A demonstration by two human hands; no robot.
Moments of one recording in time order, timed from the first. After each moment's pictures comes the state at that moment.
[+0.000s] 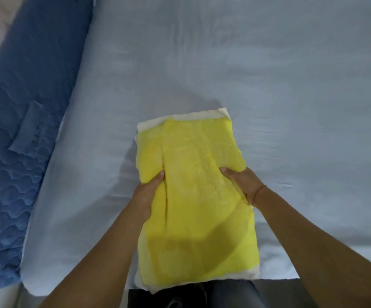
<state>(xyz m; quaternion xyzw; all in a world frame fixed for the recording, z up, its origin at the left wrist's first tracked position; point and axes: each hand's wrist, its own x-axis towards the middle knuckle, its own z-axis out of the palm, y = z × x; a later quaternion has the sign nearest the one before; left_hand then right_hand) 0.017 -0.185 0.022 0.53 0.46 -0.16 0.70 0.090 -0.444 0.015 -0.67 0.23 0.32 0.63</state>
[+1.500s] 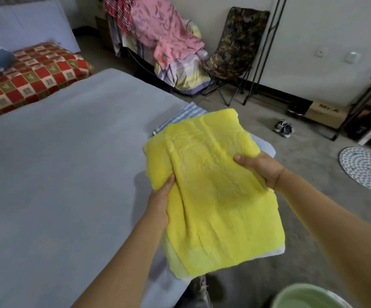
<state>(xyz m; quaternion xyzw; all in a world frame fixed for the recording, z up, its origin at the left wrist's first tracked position) 0.055 -0.937 0.169 0.57 0.11 -0.37 0.72 -0.072 -1.175 0.238 -0.62 0.34 -0.07 0.70</state>
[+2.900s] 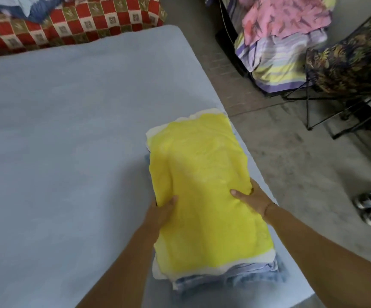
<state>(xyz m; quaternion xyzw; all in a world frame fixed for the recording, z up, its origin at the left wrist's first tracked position) 0.294 -1.246 0.037 0.71 0.30 -0.24 0.60 0.294 -1.534 0.054 -0.73 0.29 0.21 0.58</state>
